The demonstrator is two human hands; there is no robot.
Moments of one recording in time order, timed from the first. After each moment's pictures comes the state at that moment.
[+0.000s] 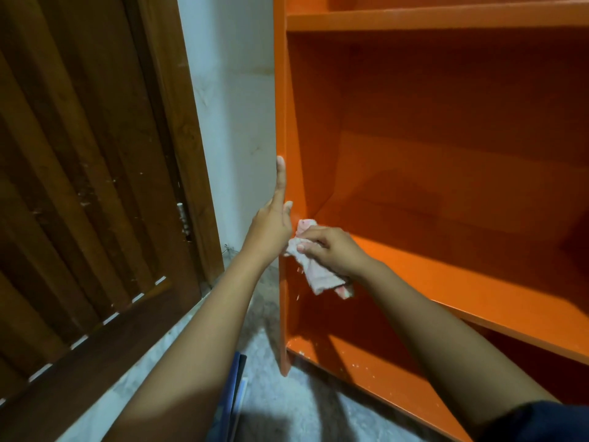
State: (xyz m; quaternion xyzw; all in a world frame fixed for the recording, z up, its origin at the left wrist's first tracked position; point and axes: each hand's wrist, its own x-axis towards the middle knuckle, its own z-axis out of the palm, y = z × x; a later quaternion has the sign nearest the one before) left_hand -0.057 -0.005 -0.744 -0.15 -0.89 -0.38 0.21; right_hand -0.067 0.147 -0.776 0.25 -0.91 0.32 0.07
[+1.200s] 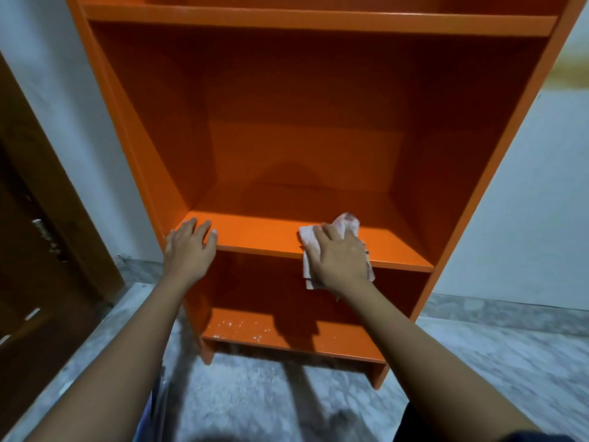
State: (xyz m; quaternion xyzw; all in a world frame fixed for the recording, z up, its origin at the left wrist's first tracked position) left_hand -0.046 0.052 -0.807 -0.12 -0.96 -0.22 0.14; right_hand 0.084 0.290 -0.778 -0.08 -0.97 -0.02 0.21
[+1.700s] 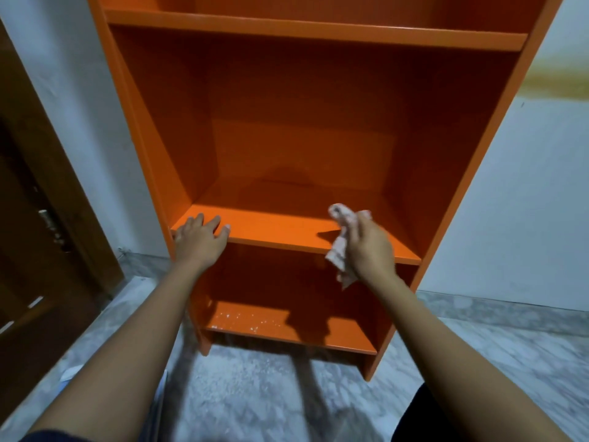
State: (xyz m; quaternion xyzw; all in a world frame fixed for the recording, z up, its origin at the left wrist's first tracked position) left_hand -0.030 0.064 -0.794 -0.11 -0.98 -0.17 0.07; right_hand 0.116 0.323 -0.766 -0.15 -0.89 0.30 0.31
